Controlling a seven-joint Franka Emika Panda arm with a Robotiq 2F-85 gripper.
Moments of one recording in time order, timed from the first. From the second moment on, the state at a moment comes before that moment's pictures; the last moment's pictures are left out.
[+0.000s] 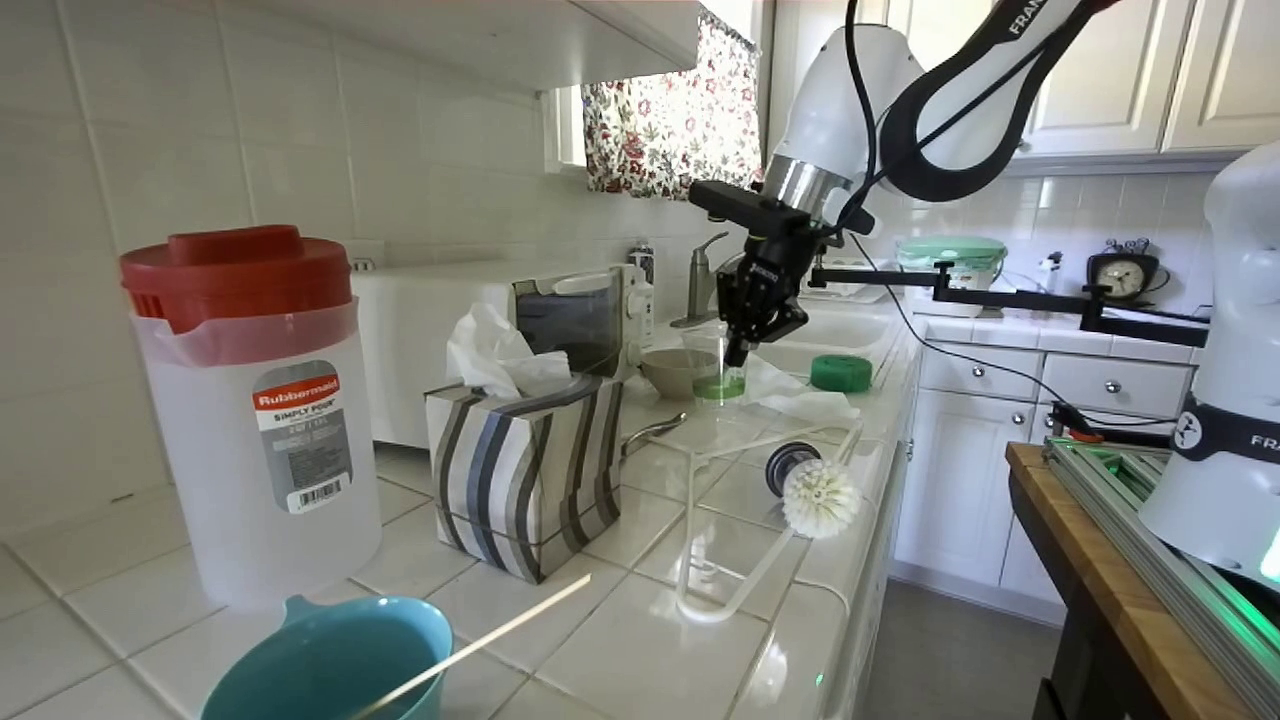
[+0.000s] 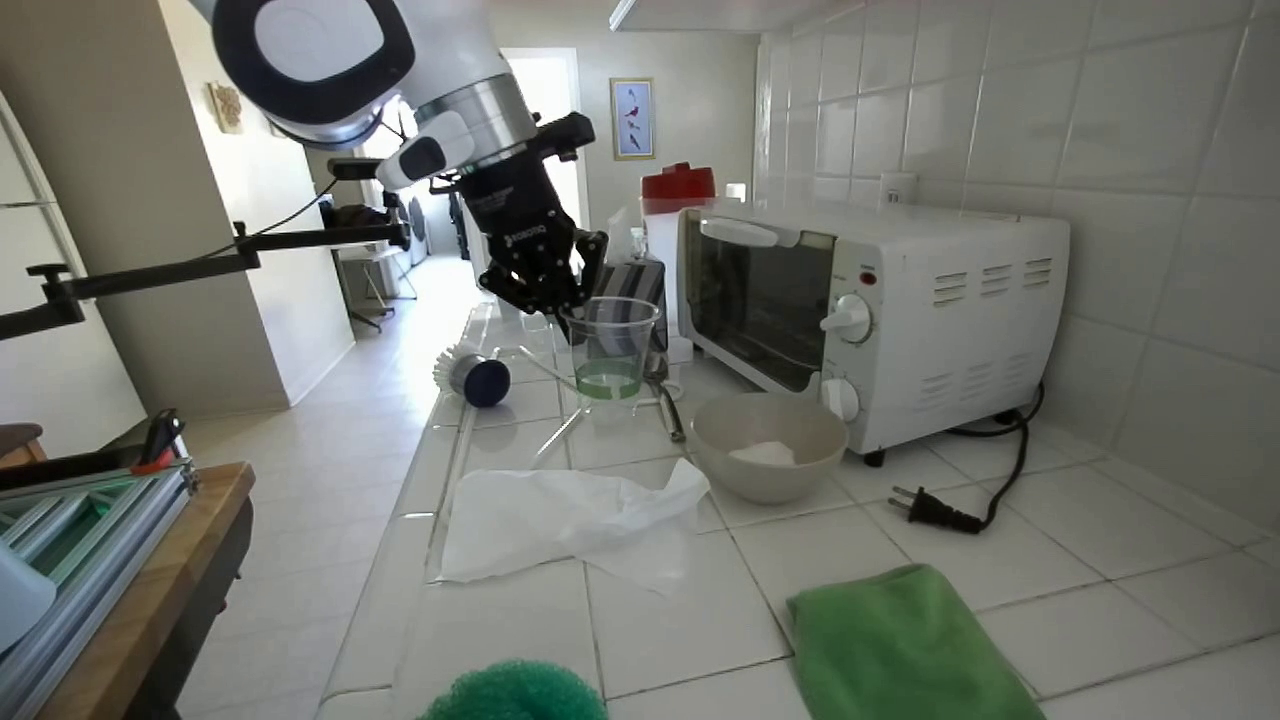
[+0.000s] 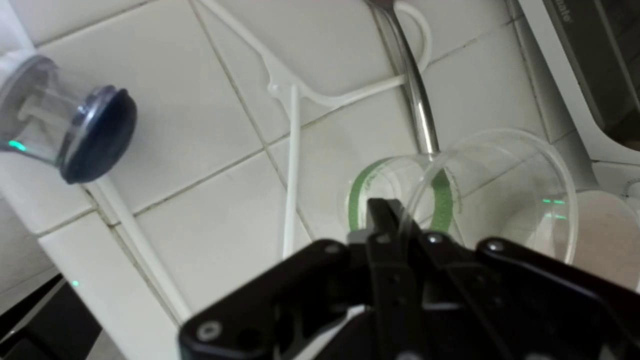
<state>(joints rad) -0.11 -0.10 0.14 -2.66 -0.07 2.91 2.27</state>
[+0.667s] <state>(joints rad) -0.11 -0.08 0.14 -2.66 -0.07 2.91 2.27</state>
